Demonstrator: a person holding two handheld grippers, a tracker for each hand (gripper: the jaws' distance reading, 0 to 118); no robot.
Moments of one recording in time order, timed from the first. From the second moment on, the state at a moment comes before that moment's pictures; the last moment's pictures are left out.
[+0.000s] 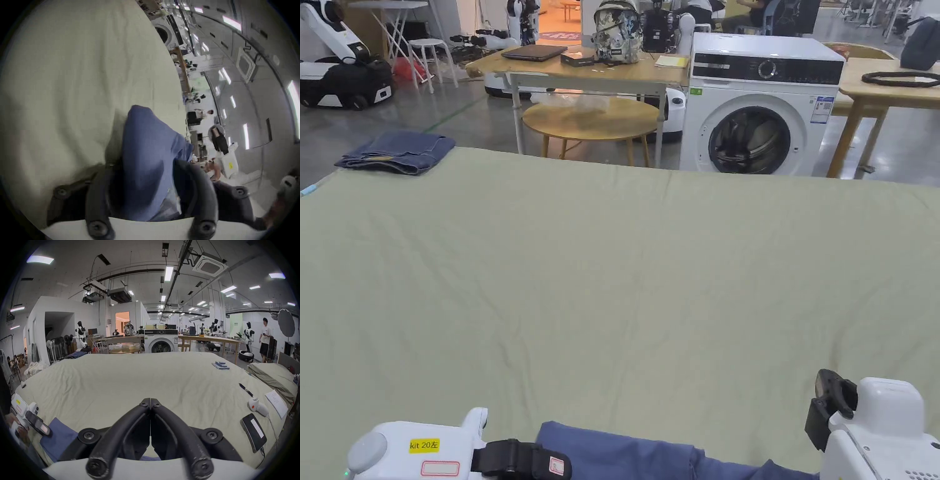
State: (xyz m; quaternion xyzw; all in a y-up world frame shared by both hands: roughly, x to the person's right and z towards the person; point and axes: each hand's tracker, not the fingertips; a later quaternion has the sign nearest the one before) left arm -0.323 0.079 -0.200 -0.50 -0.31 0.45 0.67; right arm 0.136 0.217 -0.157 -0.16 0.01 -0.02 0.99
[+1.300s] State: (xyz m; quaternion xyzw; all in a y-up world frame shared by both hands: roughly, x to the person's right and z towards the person) left arm -0.279 0.282 -0.155 -0.48 -0.18 0.21 0.83; right arm 0.127 0.227 -0.167 -0.15 0.04 -0.01 0.99
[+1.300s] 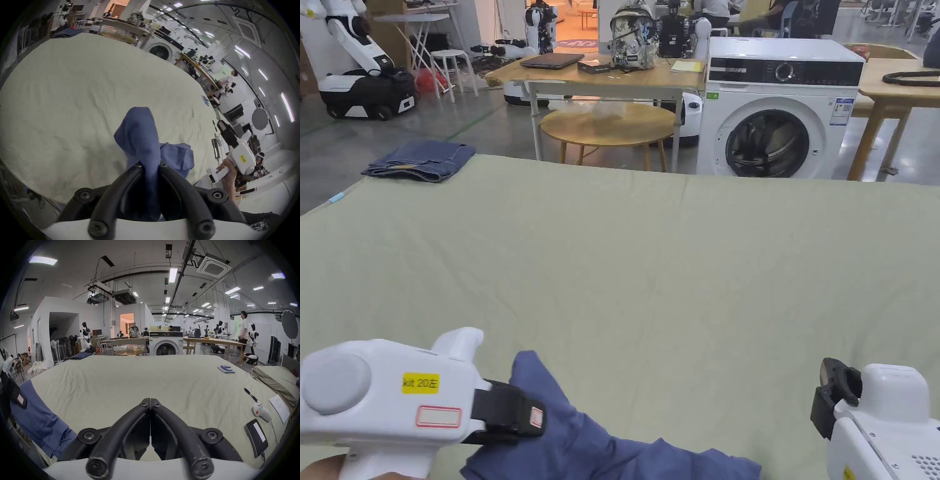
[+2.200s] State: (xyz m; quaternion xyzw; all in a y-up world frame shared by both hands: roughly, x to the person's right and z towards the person) left arm -0.080 0.155 -0.214 -0.58 -0.24 0.17 0.76; right arm 0.144 0.222 -0.158 -0.18 0.02 -0.01 0.98
